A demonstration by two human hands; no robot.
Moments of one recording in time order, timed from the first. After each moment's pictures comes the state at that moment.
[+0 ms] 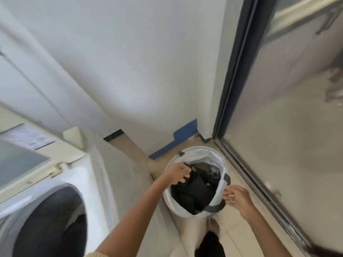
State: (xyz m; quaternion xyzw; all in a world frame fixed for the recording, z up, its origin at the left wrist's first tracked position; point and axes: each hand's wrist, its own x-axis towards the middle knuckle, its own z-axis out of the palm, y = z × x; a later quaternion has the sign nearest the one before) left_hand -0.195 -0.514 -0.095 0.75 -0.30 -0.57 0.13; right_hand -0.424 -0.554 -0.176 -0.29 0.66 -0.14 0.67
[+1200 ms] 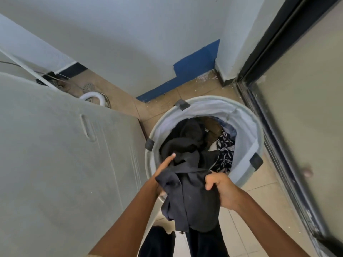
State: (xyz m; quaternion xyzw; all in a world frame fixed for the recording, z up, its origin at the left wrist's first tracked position) left_hand -0.207 -0.507 -0.390 0.61 0.28 -0.64 0.37; right_hand -0.351 -0.598 -0.362 -0.14 0.44 0.14 0.88
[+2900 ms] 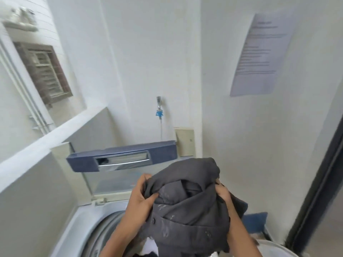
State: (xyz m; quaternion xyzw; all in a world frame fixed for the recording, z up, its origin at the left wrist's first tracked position) left_hand -0.072 -0.173 0.168 0.69 -0.30 -0.13 0.64; right_hand -0.160 -0.363 0.143 -0.38 0.08 -0.24 0.89
